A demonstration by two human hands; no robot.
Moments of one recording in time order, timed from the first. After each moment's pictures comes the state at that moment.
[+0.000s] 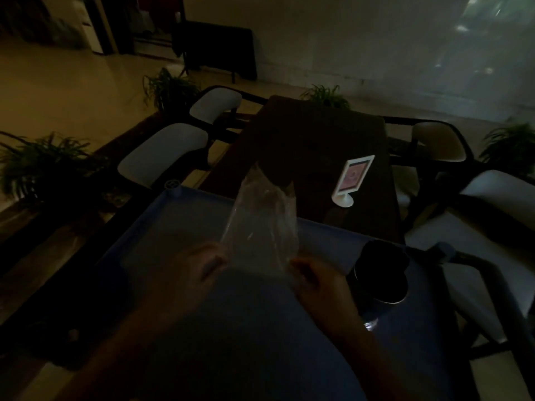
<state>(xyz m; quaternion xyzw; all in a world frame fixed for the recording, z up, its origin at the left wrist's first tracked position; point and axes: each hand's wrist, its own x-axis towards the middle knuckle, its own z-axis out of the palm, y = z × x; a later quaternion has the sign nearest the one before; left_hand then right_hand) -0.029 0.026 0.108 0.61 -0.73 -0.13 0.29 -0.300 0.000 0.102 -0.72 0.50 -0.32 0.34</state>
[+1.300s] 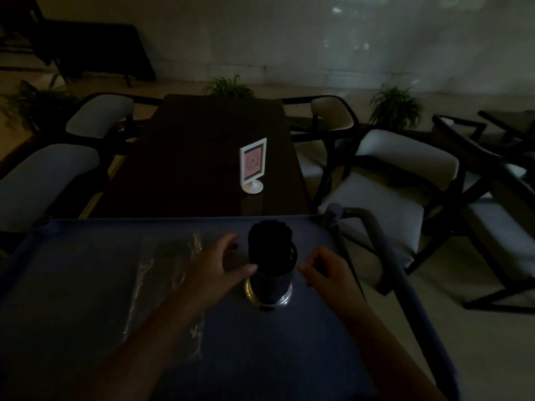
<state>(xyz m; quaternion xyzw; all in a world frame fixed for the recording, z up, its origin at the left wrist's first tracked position) -0.239 -0.039 0.087 0.53 -0.66 -0.44 0.30 -0.476 0.022 0.100 -0.55 0.61 -0.44 0.36</state>
